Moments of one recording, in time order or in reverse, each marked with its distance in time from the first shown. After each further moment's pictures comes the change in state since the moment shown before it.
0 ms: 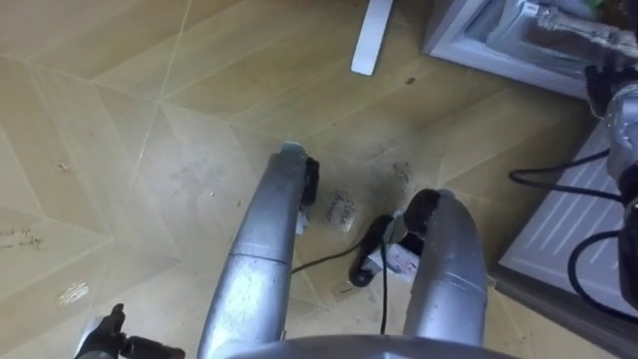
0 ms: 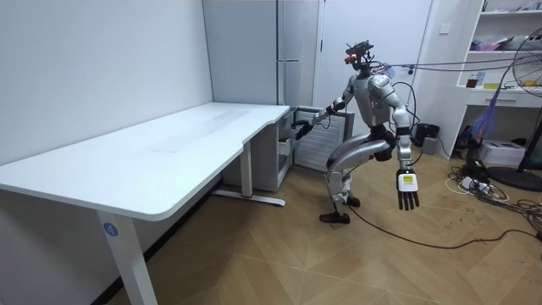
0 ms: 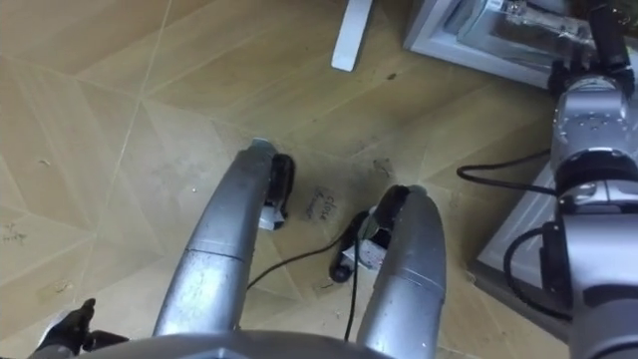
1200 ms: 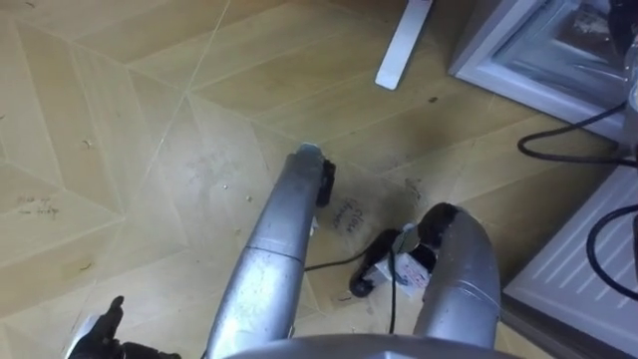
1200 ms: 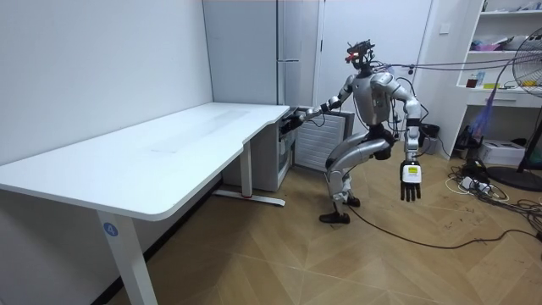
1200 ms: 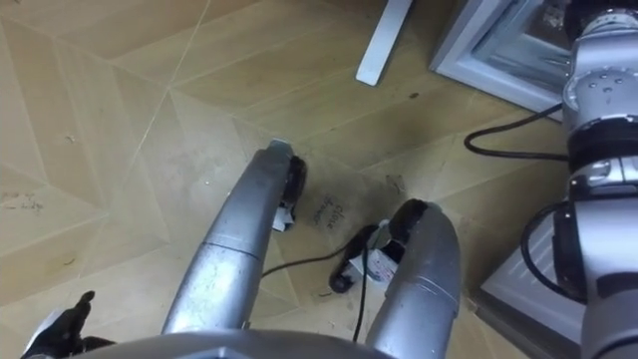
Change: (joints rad) left arm 0.212 0.075 0.027 -0.376 0.015 0.039 -0.023; right arm -0.058 -0.040 0.066 -0.123 -0.027 -0.024 0.037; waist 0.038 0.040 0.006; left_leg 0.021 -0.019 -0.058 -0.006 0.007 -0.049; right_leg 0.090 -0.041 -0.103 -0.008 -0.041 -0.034
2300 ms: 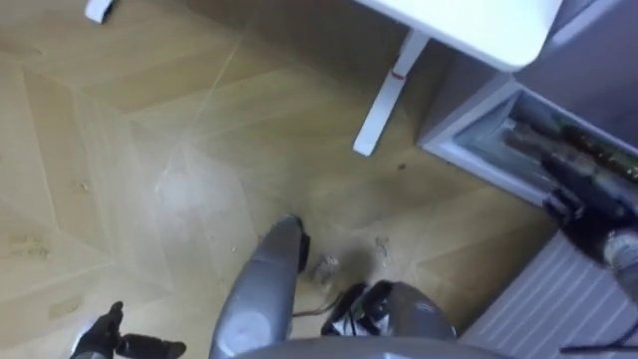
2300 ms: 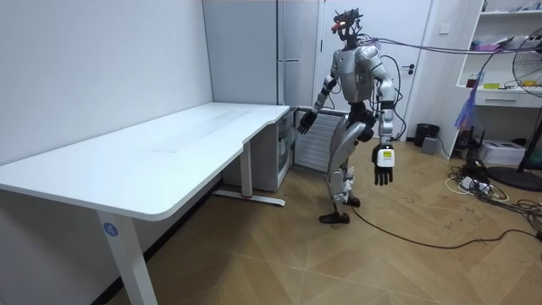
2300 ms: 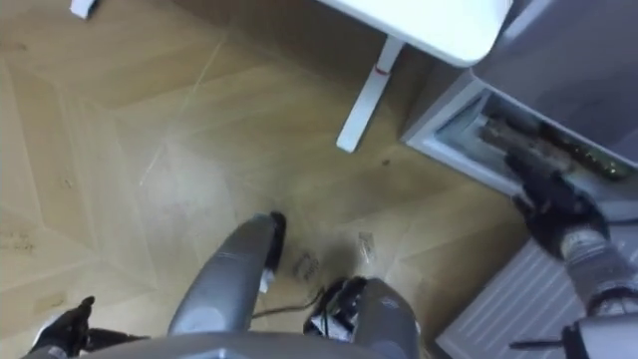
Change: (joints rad) left arm -0.189 -0.104 0.043 0.303 -0.082 -0.019 -0.043; right arm 0.488 0.053 0.084 0.477 -0.344 0.270 0.653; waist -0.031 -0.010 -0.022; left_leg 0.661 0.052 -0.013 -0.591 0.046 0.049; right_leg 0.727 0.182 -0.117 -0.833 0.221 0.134
